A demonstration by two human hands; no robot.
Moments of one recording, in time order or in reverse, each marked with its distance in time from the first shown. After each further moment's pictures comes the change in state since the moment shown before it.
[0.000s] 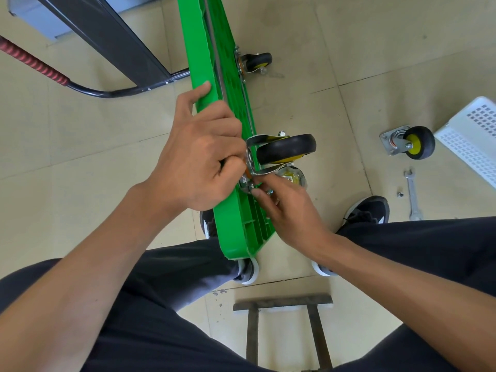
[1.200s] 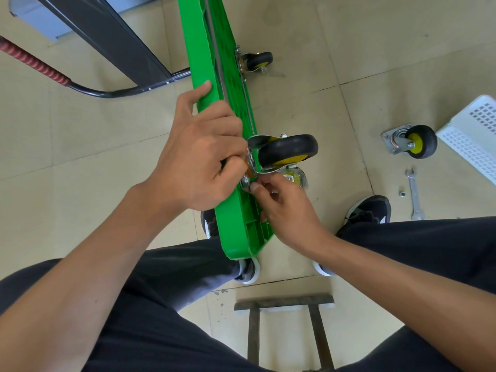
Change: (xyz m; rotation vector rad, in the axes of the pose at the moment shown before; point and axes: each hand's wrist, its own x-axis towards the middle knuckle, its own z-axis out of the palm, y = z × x) left_hand 0.001 0.000 -0.001 0.001 -0.007 0.015; right_hand 0.005 -0.014 0.006 0.263 0.009 0.342
